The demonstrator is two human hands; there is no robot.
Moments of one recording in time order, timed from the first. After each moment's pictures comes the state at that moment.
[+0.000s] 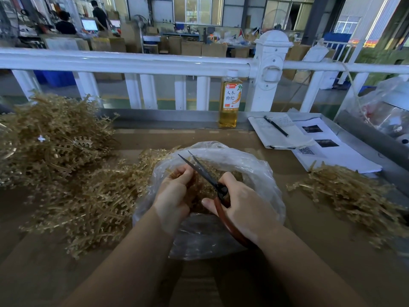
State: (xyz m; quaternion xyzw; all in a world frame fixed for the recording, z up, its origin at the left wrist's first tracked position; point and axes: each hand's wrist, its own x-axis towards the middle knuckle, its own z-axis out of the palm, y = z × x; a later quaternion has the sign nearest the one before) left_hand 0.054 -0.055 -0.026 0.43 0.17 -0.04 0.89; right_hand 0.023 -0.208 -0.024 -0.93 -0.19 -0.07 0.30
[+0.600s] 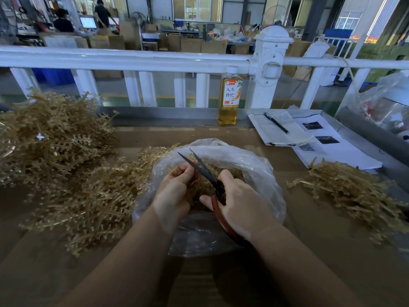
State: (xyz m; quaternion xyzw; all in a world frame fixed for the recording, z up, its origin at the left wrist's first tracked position) left_hand 0.056 -0.055 -0.030 0.42 0.15 -0.04 0.89; right_hand 0.021 -0.201 -0.025 -0.95 -0.17 -0.09 0.25
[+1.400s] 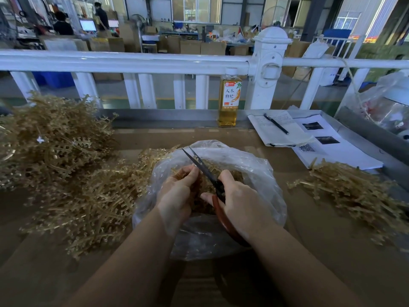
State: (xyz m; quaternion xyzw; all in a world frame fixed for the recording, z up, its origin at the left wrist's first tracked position) left_hand 0.057 -0.057 -0.036 0.48 0.14 -0.05 0.87; right_hand 0.023 -0.197 -0.024 -0.94 -0.19 -0.12 0.25
